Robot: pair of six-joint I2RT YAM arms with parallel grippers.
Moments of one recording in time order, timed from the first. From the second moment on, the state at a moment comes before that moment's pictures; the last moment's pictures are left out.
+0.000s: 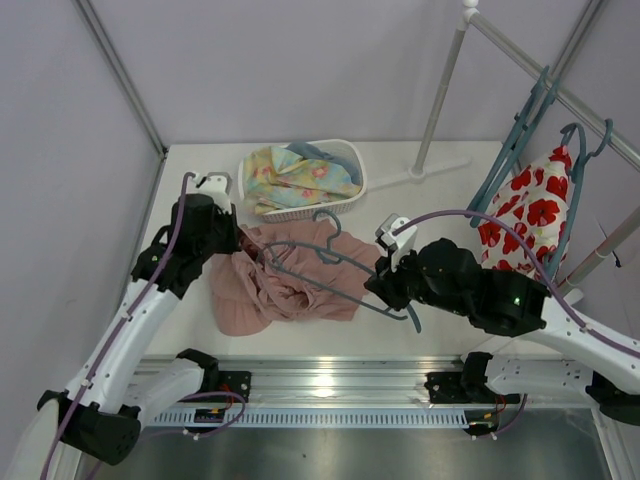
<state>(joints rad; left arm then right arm) -0.34 0.97 1.02 -0.64 -0.10 -0.21 1.15 0.91 1.18 -0.74 0.16 0.22</state>
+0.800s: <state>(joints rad) -0.34 0.87 1.19 -0.87 0.06 -0.17 1.33 1.12 1.15 -0.43 0.35 0.23</state>
